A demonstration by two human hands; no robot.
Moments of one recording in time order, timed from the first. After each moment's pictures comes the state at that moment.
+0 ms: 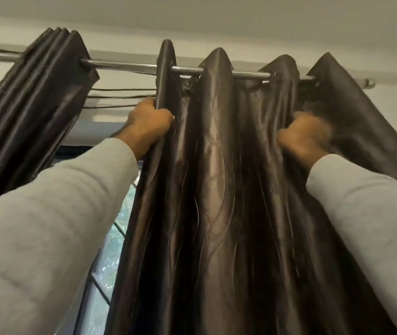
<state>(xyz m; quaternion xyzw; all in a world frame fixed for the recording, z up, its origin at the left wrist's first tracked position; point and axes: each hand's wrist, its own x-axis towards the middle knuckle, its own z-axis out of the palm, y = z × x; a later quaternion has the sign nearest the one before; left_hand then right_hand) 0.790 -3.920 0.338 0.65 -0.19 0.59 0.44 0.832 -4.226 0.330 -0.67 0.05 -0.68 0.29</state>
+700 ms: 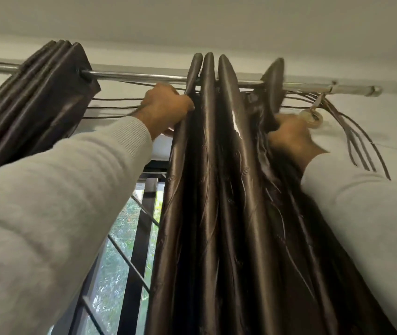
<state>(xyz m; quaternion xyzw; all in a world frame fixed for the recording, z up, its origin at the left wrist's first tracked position) 0.779 -3.944 0.377 0.67 -0.22 0.62 0.36 0.849 -4.206 0.355 -0.66 -0.15 -0.64 0.37</state>
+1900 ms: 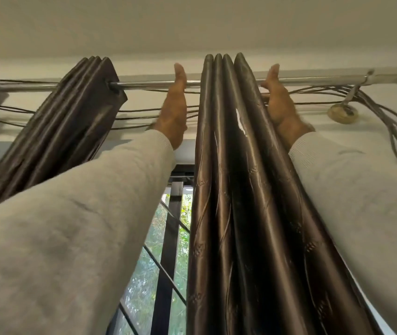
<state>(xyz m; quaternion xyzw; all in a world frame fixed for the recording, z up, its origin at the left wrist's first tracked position) 0.791 -3.927 0.380 0.54 -0.38 0.52 0.54 0.825 -4.125 0.392 -0.47 -0.46 -0.44 0.61</state>
